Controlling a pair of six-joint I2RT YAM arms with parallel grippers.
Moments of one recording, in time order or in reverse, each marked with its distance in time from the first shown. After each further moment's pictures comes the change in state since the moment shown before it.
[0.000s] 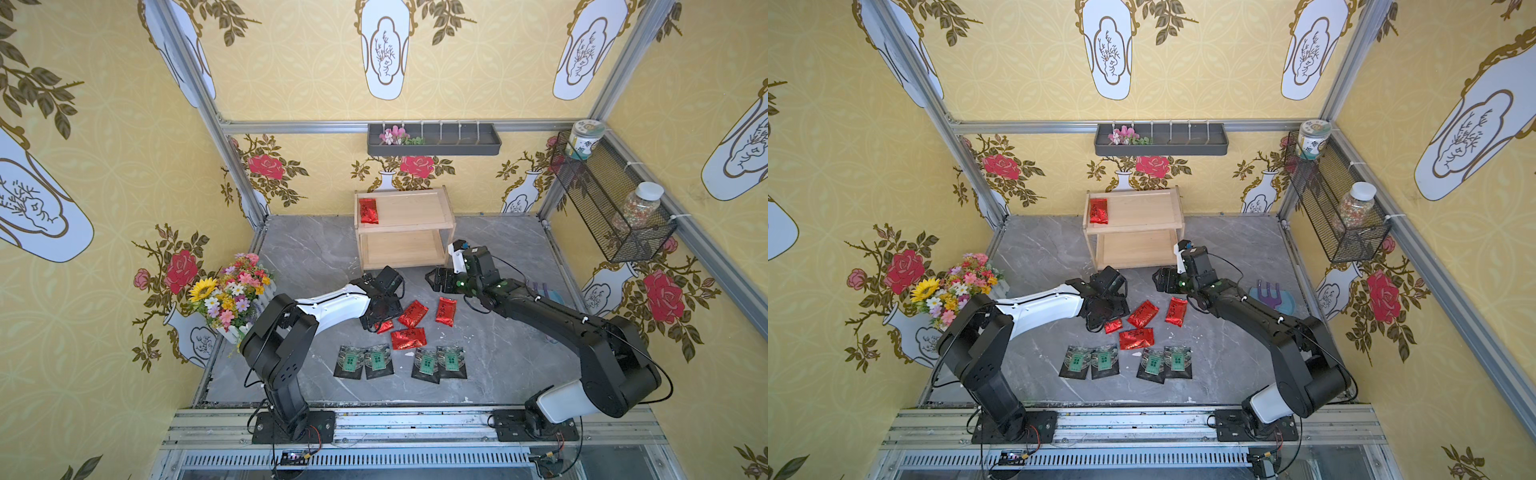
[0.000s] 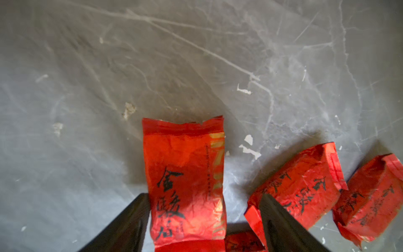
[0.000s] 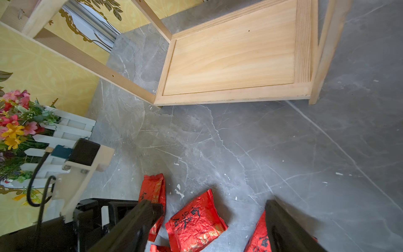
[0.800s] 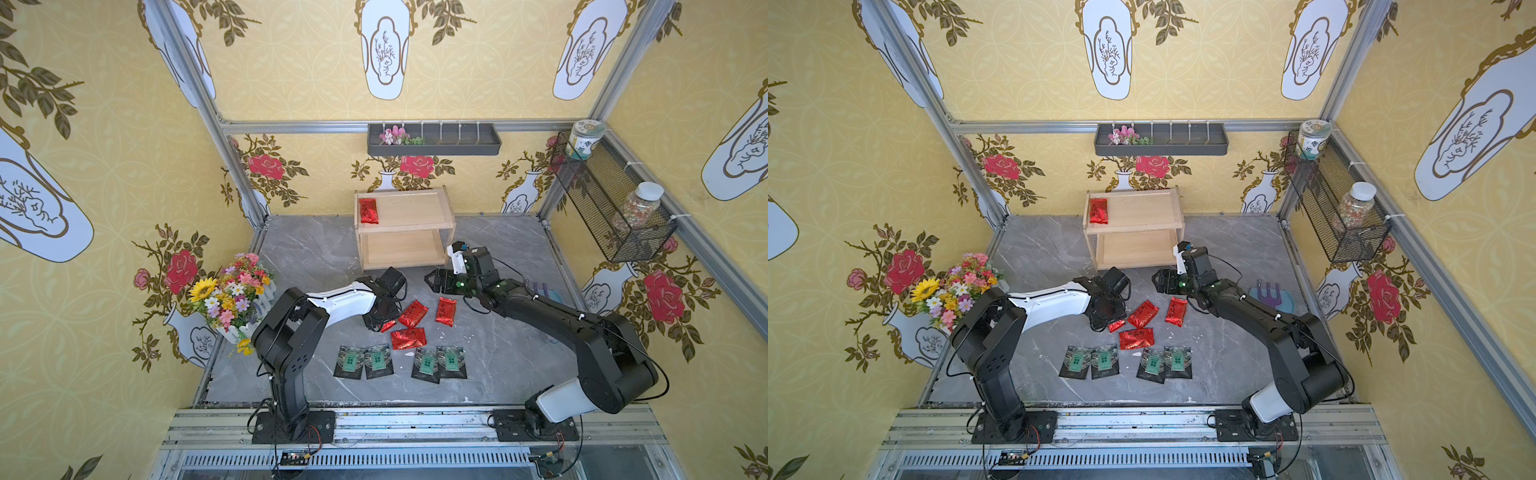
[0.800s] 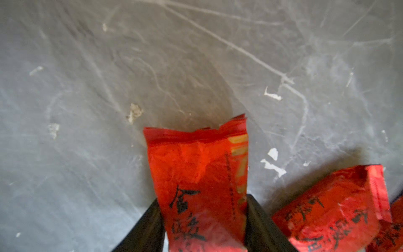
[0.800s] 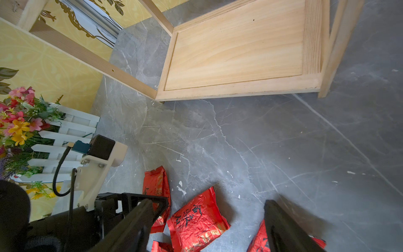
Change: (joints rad) left arm 0.000 0.066 0.042 -0.052 -0.027 -0.020; right arm -0.009 0.014 -0.007 0.014 -0.034 0.006
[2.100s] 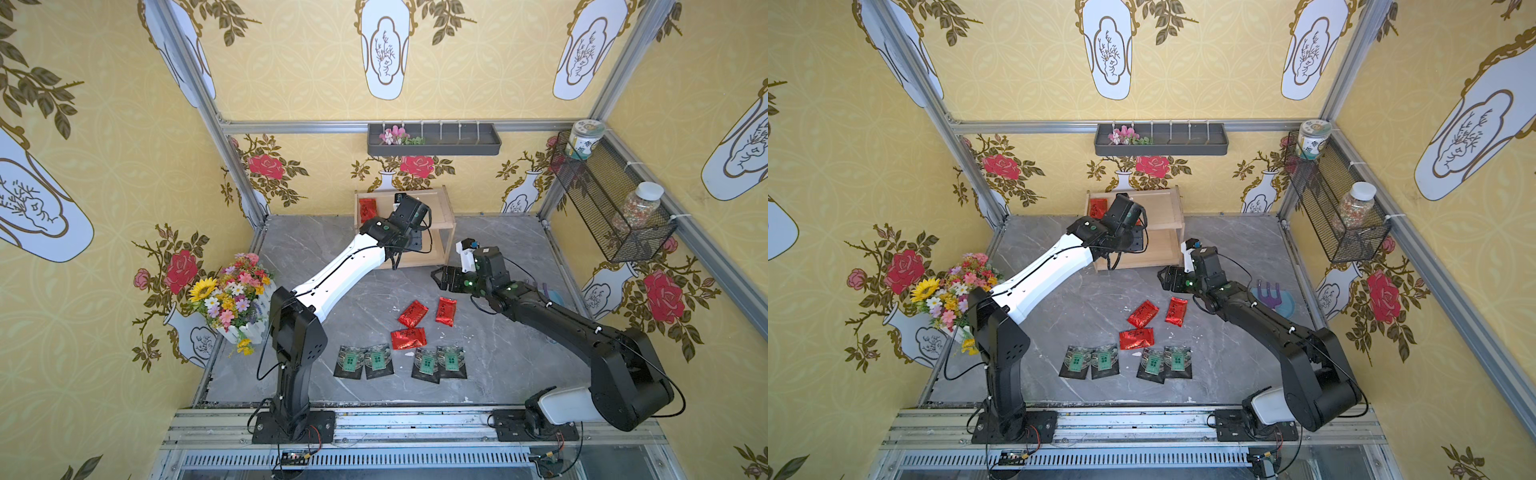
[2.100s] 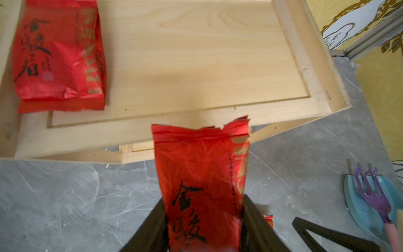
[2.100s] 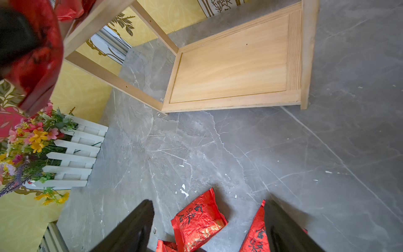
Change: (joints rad) left arm -0.010 0.156 0.919 -0.276 -0.243 0.526; right arm -0.034 -0.103 -0.035 -0.002 0.002 0.000
